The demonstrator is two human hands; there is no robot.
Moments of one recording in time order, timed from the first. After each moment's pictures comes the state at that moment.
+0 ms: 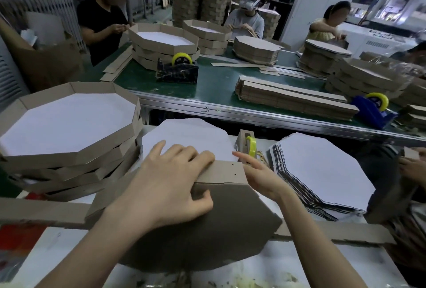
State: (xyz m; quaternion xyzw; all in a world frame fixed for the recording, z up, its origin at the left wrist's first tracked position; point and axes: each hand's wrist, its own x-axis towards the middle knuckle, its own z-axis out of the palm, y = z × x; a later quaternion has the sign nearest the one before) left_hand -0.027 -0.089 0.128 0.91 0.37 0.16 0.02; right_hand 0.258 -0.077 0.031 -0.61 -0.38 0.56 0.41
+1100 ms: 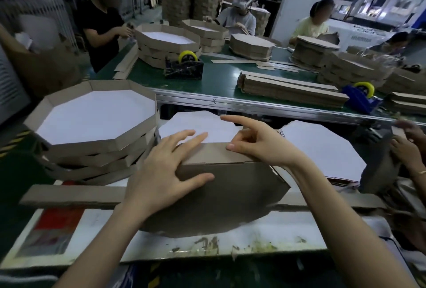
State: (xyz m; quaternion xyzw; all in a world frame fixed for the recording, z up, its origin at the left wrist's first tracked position) left_hand -0.118 -0.096 0.081 0.86 0.32 0.36 0.17; right_hand 0.127 -0.136 0.154 -0.58 -0.68 0.32 0.30
